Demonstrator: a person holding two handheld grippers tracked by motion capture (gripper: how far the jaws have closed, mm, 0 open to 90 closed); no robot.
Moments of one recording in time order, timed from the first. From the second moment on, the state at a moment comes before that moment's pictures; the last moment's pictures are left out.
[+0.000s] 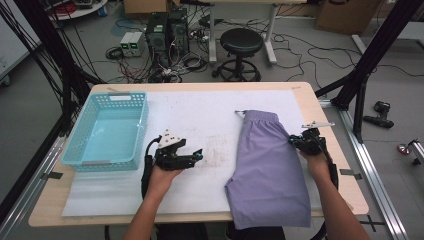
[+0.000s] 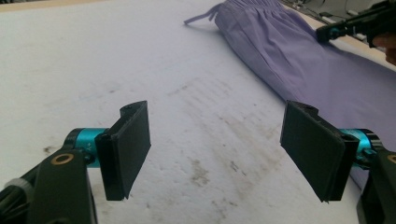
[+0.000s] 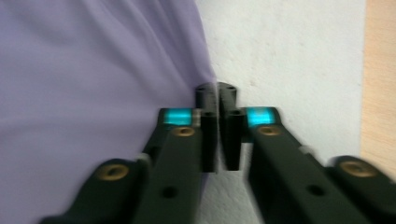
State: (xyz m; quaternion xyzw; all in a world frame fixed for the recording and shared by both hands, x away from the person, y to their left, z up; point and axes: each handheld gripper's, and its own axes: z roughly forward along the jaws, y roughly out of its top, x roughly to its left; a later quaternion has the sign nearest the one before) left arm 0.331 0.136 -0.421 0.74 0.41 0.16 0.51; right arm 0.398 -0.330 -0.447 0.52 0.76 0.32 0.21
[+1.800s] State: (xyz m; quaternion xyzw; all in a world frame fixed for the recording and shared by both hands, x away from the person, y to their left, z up) left arm 0.366 0.157 -0.409 0.74 0.40 0.18 0.52; right arm 0.476 -0.235 -0.414 0.44 0.80 0.38 0.17
